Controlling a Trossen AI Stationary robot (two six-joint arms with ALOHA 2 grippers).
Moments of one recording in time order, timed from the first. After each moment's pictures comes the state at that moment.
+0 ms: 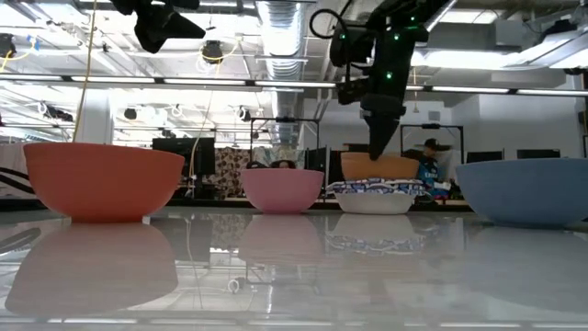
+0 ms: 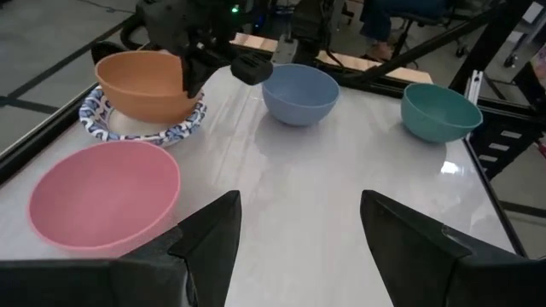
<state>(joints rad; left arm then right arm) -0.14 0.83 0.73 -0.20 -0.24 -0.25 -0.33 1.66 1.32 -0.90 0.16 -0.03</state>
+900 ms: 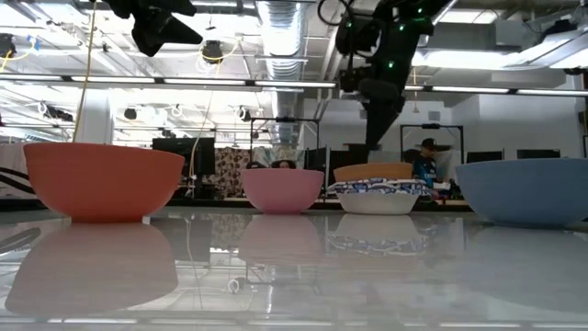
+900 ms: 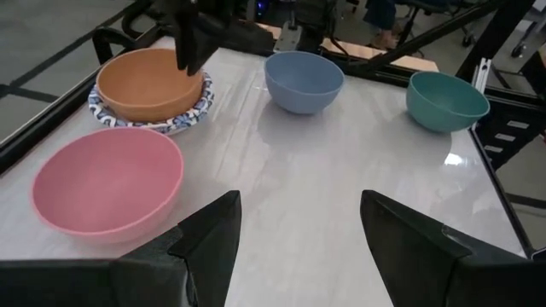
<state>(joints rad) -0.14 0.83 0.73 -0.23 -0.24 -0.26 -0.35 1.60 1.32 -0.87 0.13 -0.01</state>
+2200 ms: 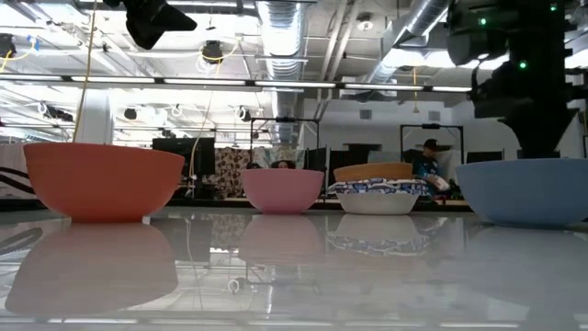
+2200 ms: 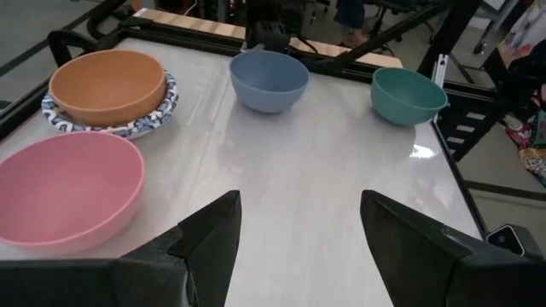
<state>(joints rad) -0.23 0.83 0.73 -0.21 -0.24 -0.28 -0.01 1.15 0.80 -1.33 0.28 1.18</state>
